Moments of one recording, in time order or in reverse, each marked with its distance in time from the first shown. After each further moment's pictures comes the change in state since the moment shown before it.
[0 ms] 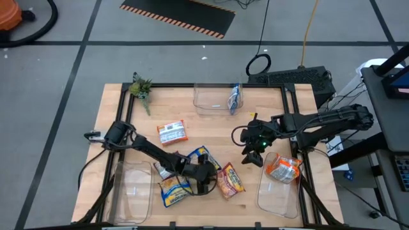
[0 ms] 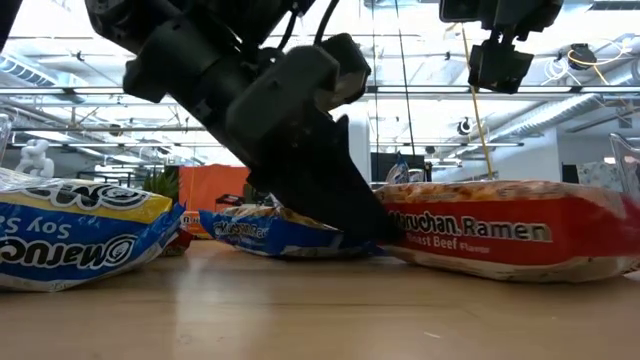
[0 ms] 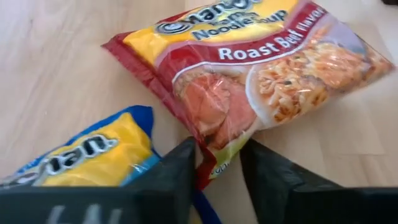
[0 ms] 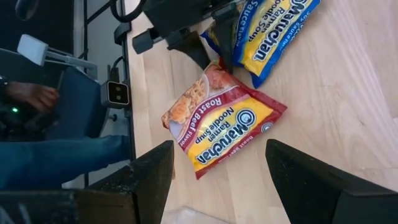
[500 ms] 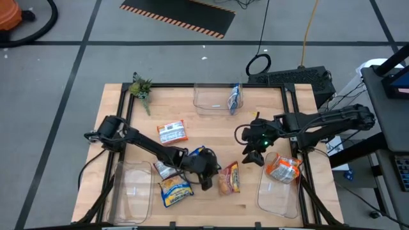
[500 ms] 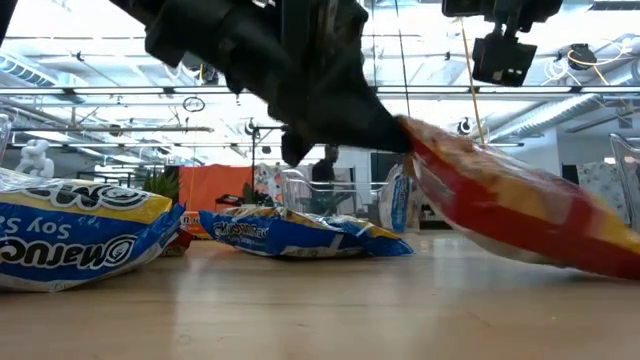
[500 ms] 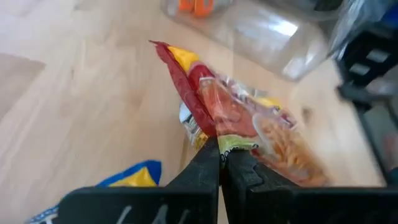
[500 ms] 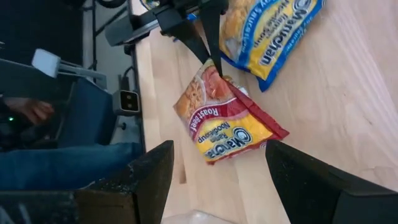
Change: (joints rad) left arm 0.042 -0.109 0.000 0.030 0.028 -0.153; right arm 0.005 -0.027 0.000 0.007 -0.001 0.054
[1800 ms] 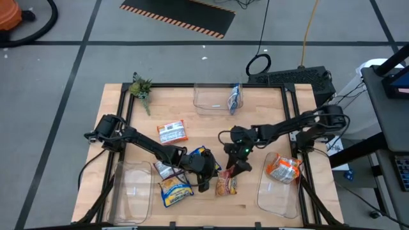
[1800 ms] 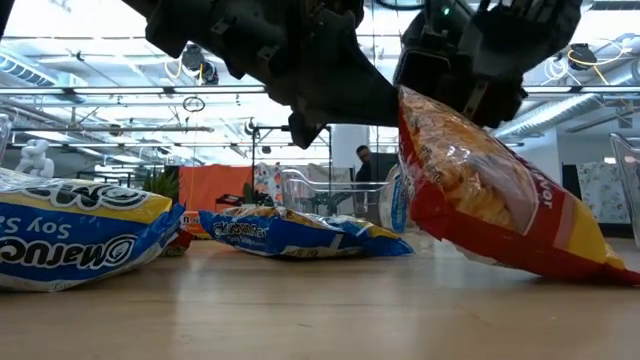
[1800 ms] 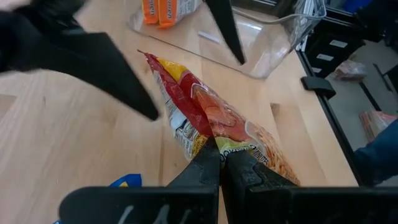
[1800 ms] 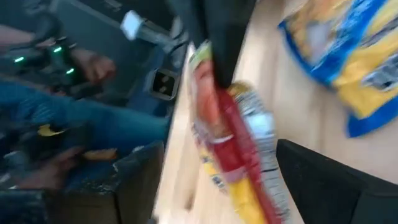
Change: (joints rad) left arm 0.005 -0.040 0.000 -0.002 0.094 0.117; right arm -0.069 0.420 -0.246 0.824 -0.432 -0.124
